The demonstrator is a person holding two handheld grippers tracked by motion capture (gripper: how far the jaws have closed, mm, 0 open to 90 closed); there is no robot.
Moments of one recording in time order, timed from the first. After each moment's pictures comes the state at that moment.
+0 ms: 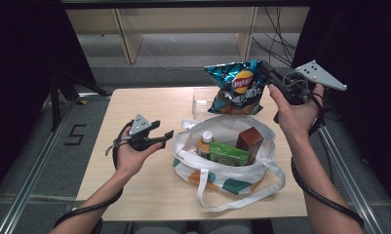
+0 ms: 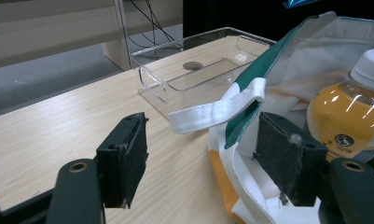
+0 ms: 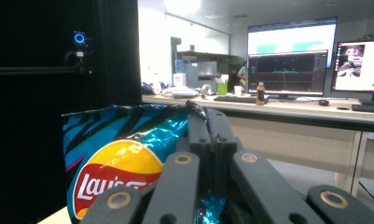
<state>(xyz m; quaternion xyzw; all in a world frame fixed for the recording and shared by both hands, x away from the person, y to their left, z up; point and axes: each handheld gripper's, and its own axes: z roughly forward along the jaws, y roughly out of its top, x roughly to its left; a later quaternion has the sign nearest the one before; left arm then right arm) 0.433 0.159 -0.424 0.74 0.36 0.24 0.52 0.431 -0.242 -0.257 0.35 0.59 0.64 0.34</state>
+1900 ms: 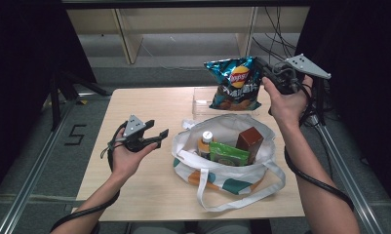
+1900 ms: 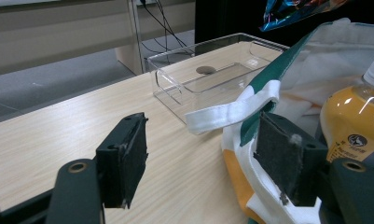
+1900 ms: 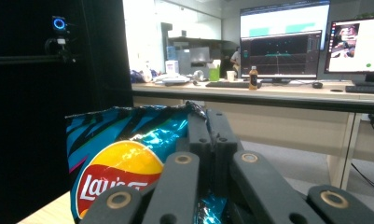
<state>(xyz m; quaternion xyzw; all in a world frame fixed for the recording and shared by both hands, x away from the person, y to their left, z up) 0.427 0.171 -0.422 0.72 0.37 0.26 0.53 0.474 -0.239 -0.269 0.37 0.60 0.62 0.33</state>
